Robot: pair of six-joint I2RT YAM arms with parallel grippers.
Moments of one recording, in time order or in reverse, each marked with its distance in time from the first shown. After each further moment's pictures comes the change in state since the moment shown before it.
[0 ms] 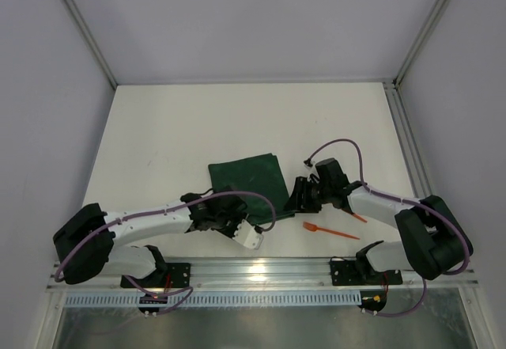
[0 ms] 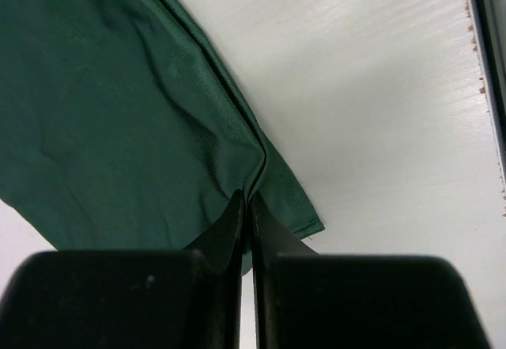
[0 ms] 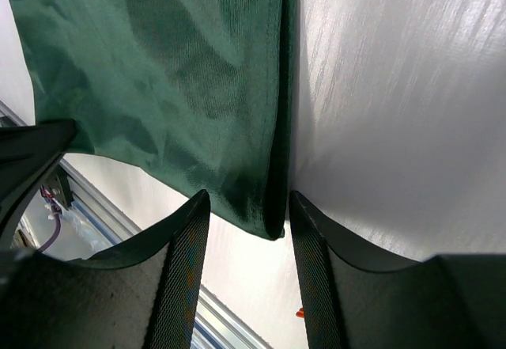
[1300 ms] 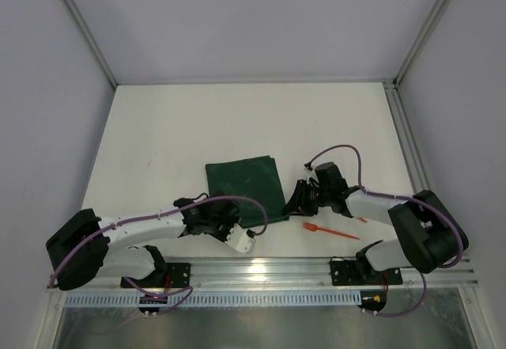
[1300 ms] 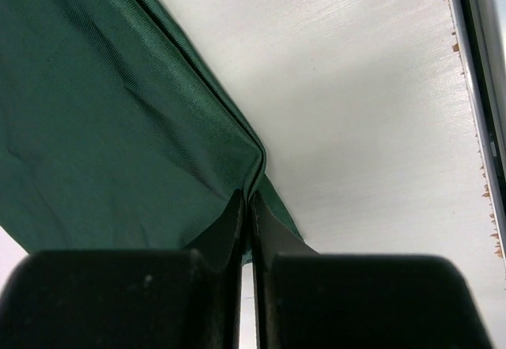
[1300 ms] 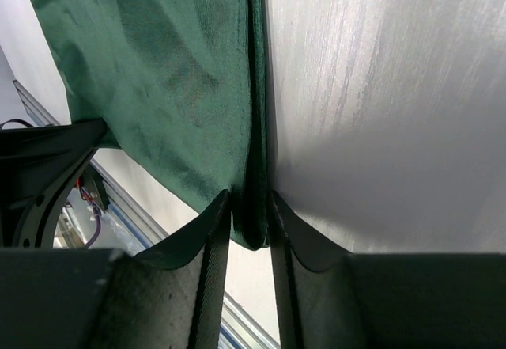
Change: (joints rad) left arm 0.035 -0.064 -0.093 0.020 0.006 0.019; right arm 0.007 0.040 -0.060 0.138 -0.045 0.132
